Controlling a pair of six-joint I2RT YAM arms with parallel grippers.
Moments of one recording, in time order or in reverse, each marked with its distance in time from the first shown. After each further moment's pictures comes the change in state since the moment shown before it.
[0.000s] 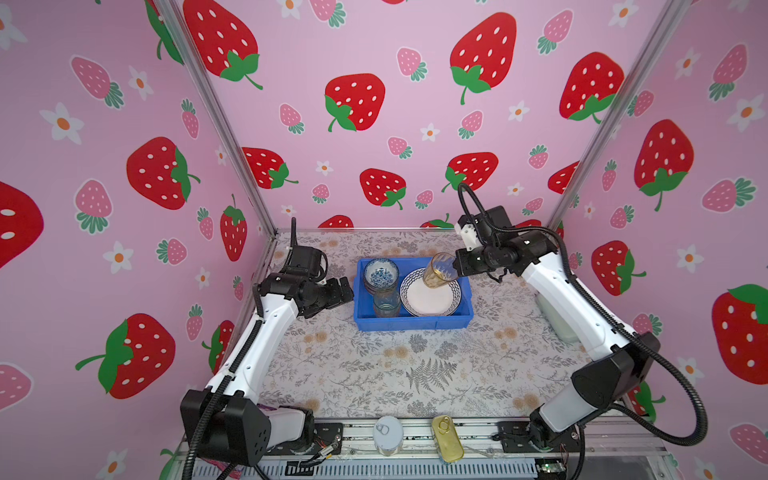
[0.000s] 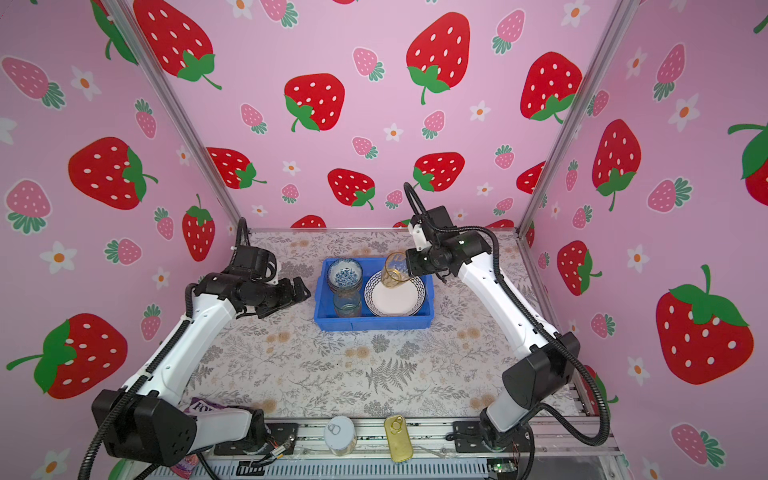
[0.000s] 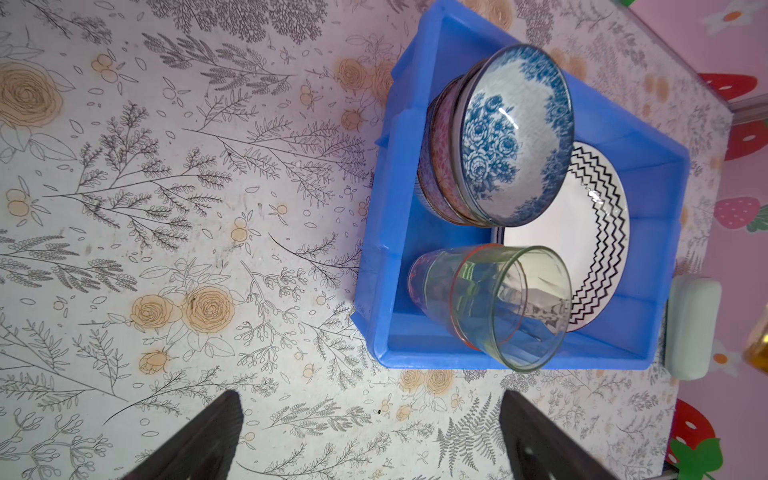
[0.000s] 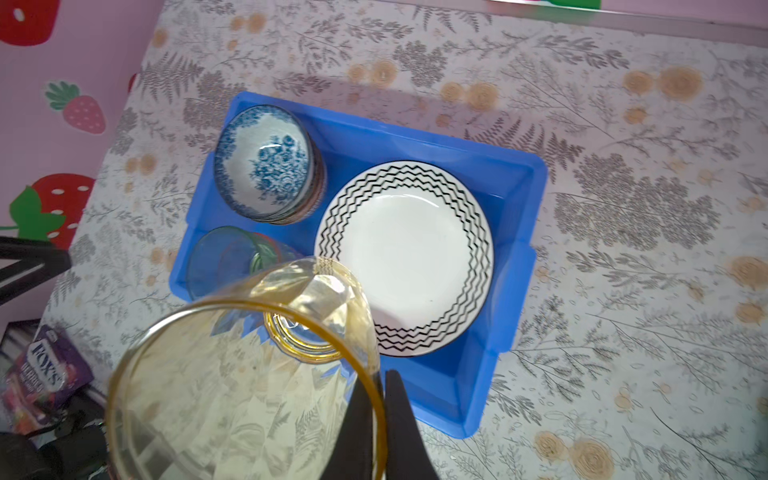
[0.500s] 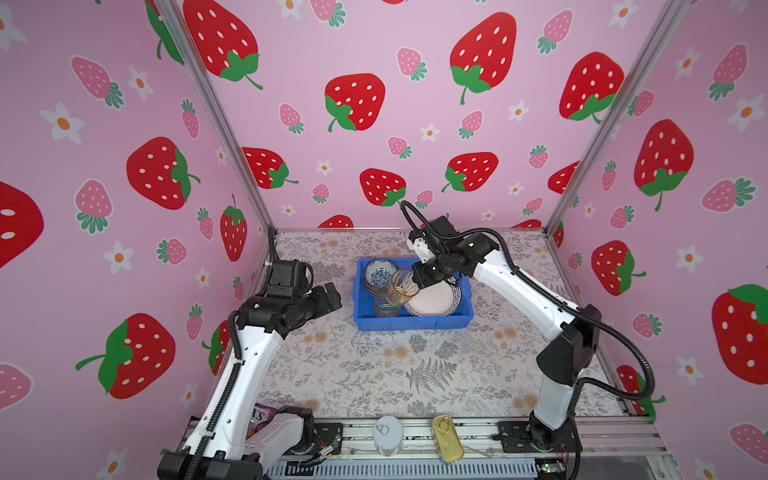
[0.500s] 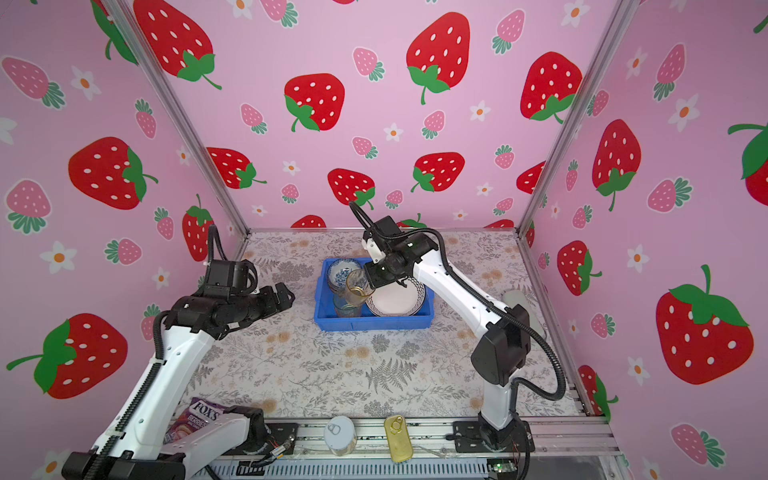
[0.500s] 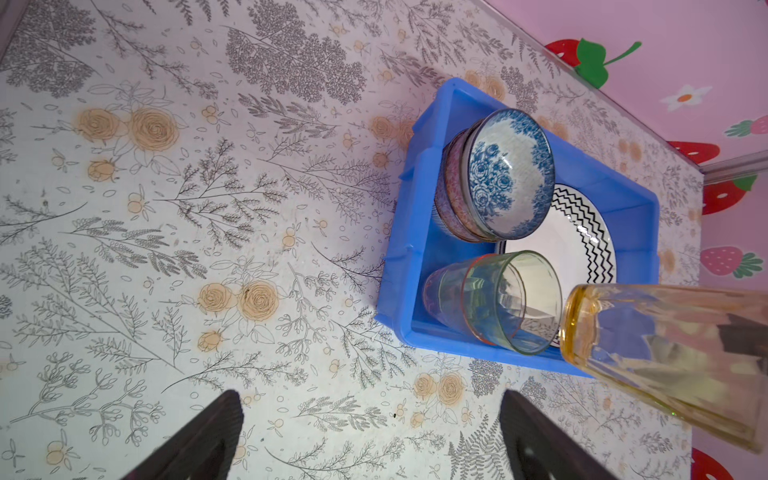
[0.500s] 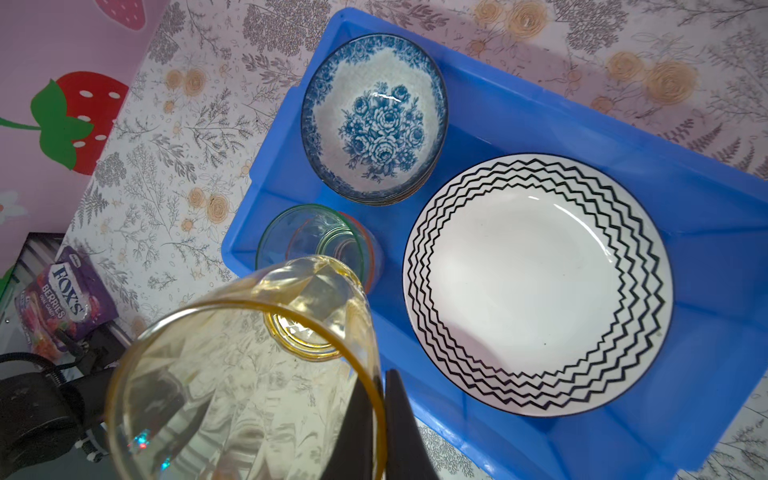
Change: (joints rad) left arm 0.031 -0.237 -0.082 -0.045 -0.105 -0.031; right arm 0.185 0.238 0.151 -0.008 -0.028 -0.012
